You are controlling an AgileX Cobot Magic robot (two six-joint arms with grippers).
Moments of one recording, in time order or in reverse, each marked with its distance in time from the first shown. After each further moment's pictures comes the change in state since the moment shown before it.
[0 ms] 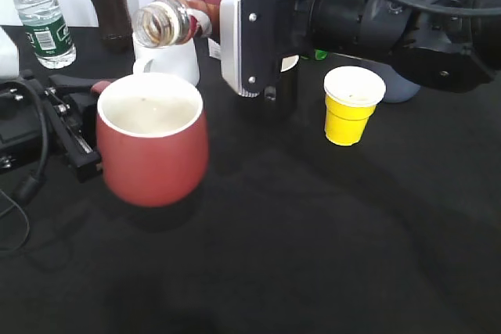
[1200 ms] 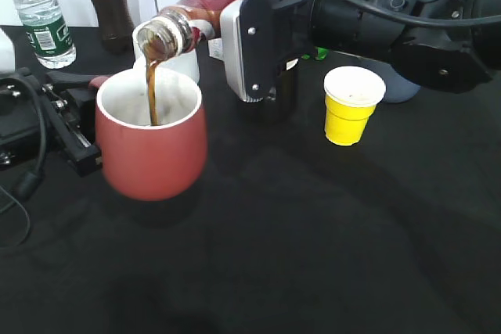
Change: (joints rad) left arm 0.000 0.000 0.000 -0.024 -0.010 -0.005; right arm 0.000 0.000 0.000 0.040 0.000 -0.169
